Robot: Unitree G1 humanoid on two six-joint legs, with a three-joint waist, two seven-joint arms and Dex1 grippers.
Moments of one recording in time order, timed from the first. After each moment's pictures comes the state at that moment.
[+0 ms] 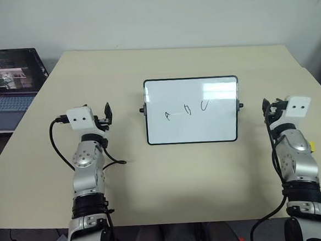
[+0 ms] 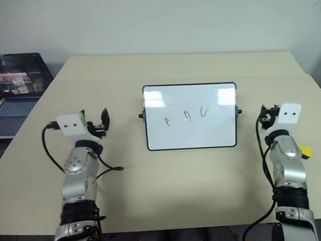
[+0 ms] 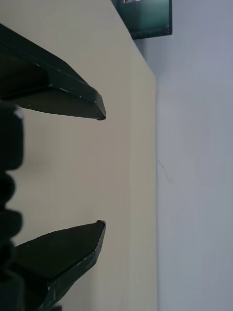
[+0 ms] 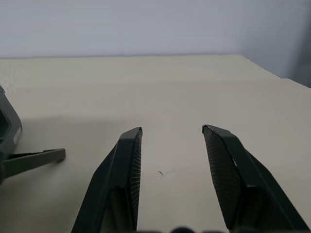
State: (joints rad) left arm -0.38 0.25 0.25 0.21 -0.13 -0.01 -0.08; right arm -0.37 -0.35 -0.32 0.19 0.23 0.14 0.11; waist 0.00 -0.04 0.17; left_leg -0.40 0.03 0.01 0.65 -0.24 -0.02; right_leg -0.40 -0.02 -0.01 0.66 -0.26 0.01
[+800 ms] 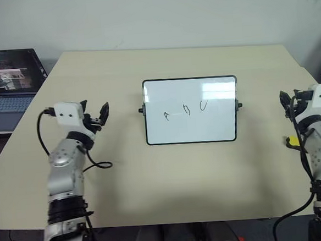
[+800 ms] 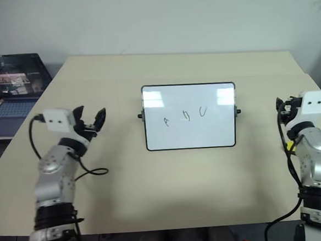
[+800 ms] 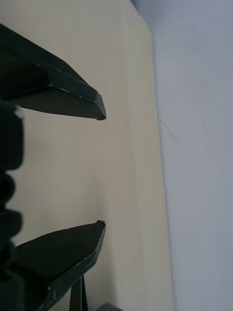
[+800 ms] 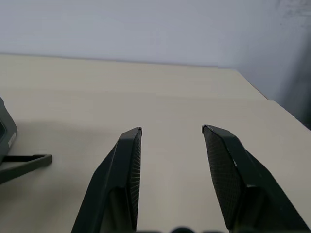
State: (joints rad) left arm -0.38 0.50 0.28 0.13 -0.32 0.17 -0.41; right arm -0.33 -0.55 -0.39 0.00 0.34 0.40 0.24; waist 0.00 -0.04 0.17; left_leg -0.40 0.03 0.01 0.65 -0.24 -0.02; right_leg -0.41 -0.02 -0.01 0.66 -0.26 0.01
